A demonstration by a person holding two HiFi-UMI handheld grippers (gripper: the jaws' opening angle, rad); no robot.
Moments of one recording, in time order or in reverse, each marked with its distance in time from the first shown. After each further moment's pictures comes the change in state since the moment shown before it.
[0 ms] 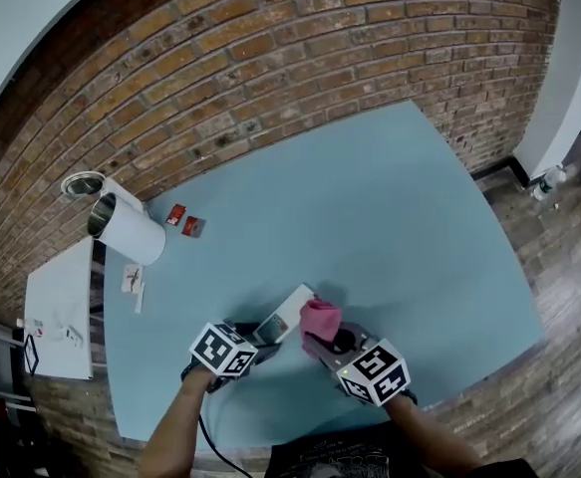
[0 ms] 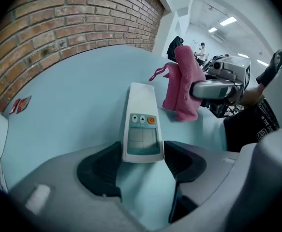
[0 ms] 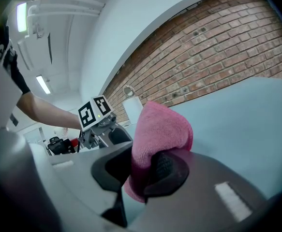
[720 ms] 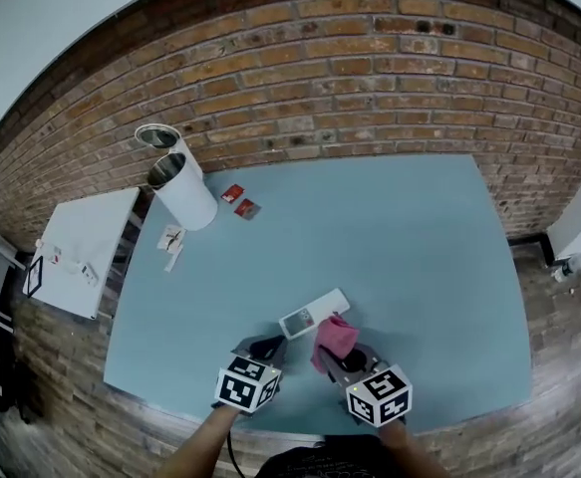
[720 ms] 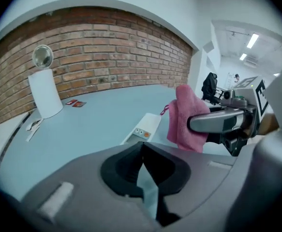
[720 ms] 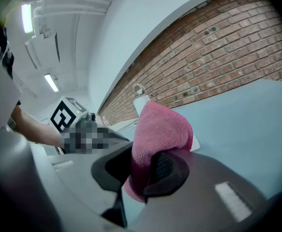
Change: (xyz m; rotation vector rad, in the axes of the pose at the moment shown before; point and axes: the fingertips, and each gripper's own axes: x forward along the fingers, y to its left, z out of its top) left arm -0.062 -0.037 0.003 -0.318 -0.470 0.383; right arm -0.012 0.039 0.001 -0.040 0.020 0.068
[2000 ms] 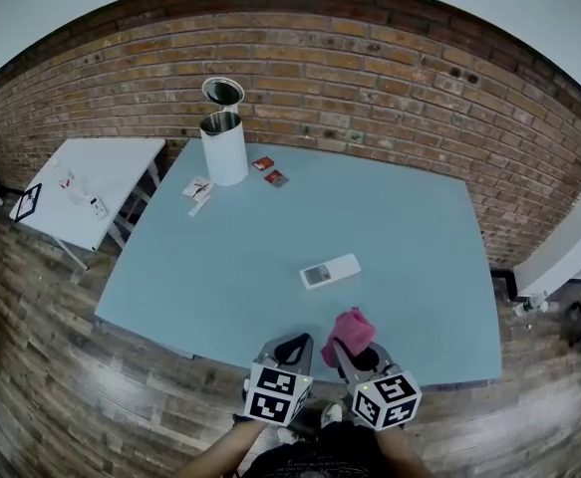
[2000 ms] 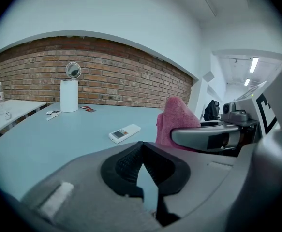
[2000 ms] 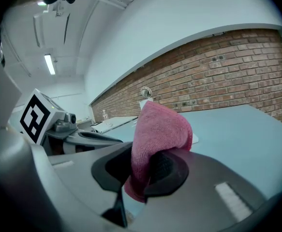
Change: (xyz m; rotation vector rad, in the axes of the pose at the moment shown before) left arm -0.118 -0.089 -0.029 -0.165 -0.304 0.041; right arm -0.078 0.107 -0.007 -0.139 0.011 -0.162
